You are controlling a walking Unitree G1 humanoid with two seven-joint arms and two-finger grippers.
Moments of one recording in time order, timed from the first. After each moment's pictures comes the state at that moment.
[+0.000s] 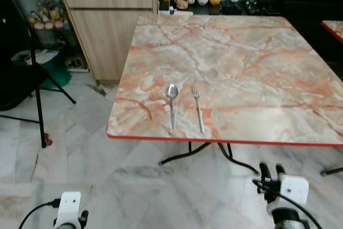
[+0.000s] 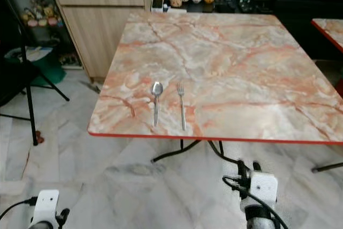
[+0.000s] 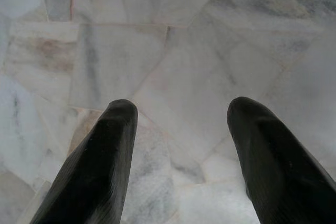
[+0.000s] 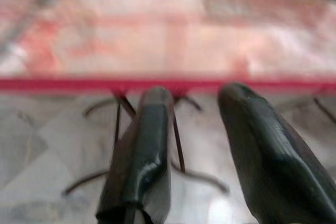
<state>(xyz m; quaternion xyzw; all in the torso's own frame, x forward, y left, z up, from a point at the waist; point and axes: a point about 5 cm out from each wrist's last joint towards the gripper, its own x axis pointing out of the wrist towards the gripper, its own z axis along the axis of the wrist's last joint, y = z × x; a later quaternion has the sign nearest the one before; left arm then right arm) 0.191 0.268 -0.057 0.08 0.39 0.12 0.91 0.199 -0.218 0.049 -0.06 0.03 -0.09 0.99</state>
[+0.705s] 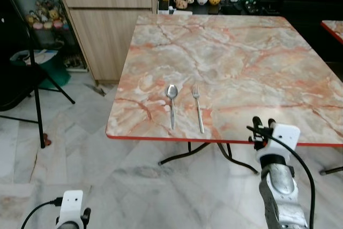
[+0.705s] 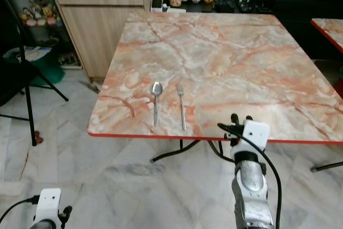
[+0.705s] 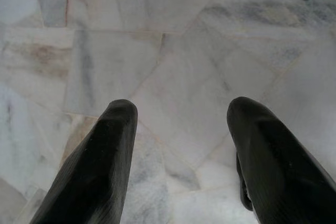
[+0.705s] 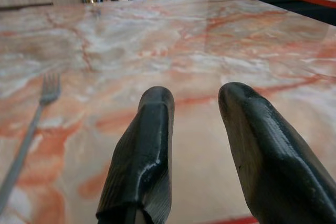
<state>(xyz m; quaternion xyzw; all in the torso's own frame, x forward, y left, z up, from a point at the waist) 0.195 0.263 -0.057 0.08 0.38 0.12 0.91 0.290 -0.205 0.093 0.01 -0.01 -0.10 0.99</state>
